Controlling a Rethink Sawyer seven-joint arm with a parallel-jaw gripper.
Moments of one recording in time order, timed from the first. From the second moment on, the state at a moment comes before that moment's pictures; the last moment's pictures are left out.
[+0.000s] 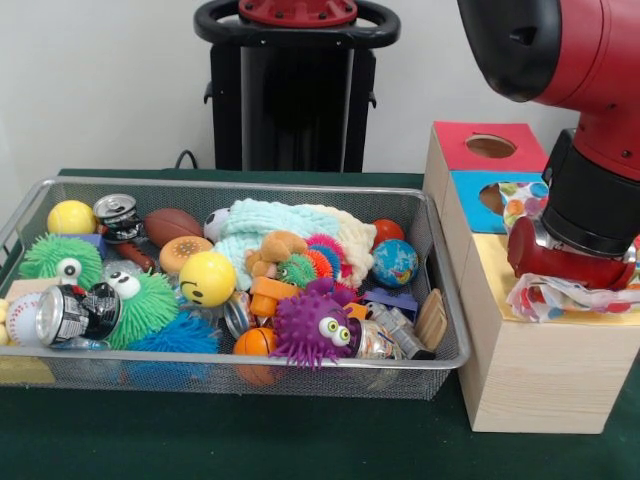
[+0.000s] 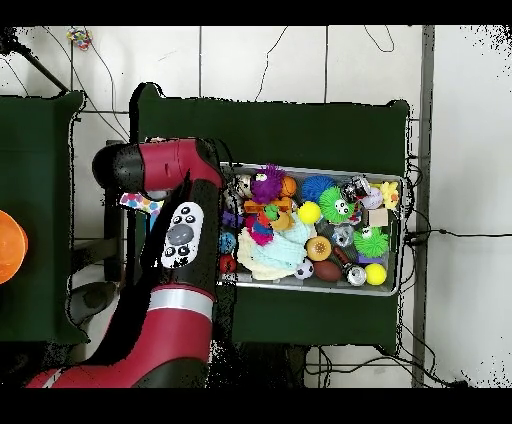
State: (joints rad) arm 0.22 -0.23 -0.27 1.00 0.09 0.81 1.84
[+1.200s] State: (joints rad) arm 0.26 -0.45 -0.27 1.09 0.08 0.88 1.84
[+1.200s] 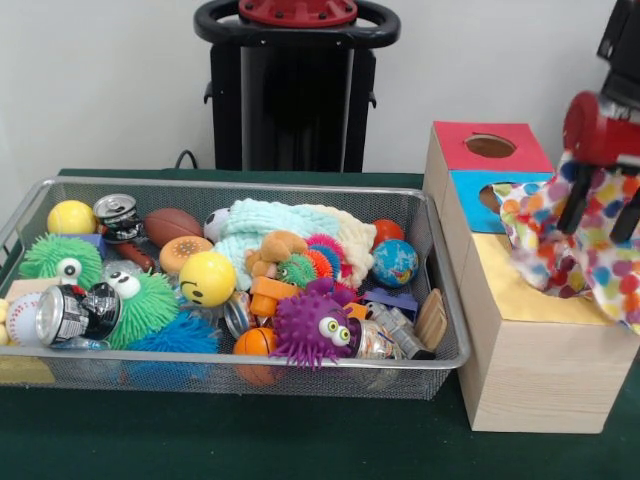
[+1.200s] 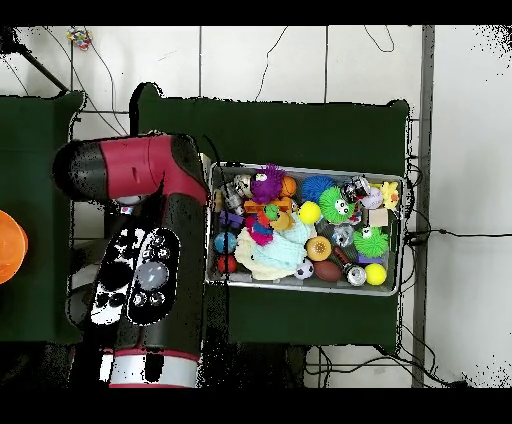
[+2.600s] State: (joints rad) arm 0.16 -0.39 -0.25 1.05 0.01 0.89 1.84
